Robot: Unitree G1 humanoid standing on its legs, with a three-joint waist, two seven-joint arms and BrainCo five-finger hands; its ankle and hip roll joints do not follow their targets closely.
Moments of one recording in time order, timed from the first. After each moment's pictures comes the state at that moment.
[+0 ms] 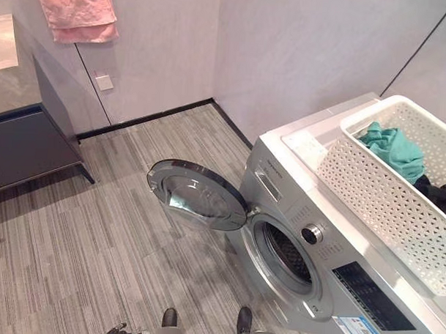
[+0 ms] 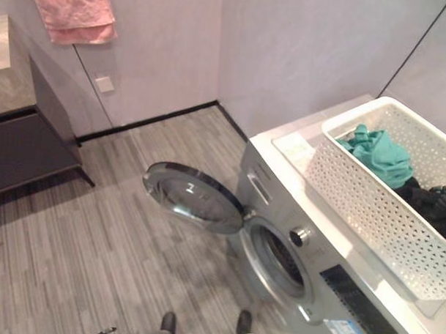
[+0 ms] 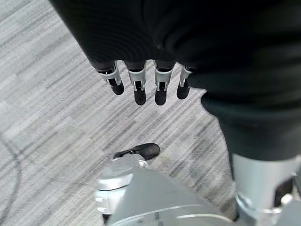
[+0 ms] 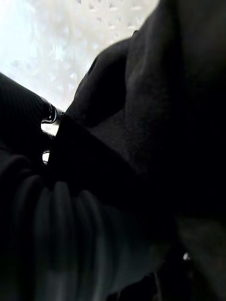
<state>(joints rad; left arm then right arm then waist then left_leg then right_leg) 0.02 0.35 -0.18 1.25 -0.14 -0.06 -0.05 -0.80 -1.20 0.71 1.13 -0.17 0.00 0.35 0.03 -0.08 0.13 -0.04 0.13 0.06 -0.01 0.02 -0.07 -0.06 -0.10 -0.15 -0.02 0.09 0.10</state>
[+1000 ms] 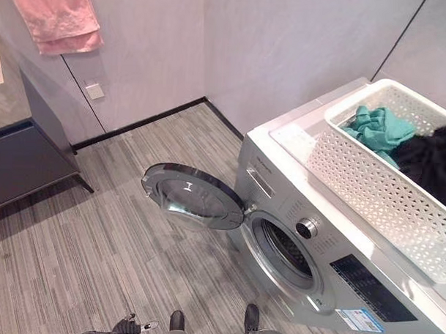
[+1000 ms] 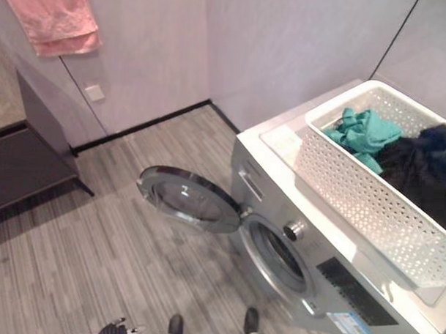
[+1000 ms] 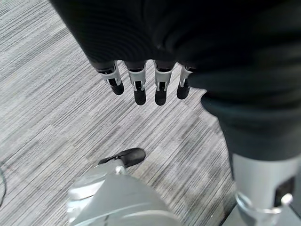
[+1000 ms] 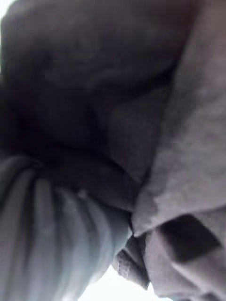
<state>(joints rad) 0.00 0.30 -0.17 1.23 -0.14 -0.07 -0.01 -0.81 -1.25 0.33 0.87 0.19 0.01 0.09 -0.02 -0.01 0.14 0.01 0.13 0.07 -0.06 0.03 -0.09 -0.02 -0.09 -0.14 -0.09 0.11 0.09</state>
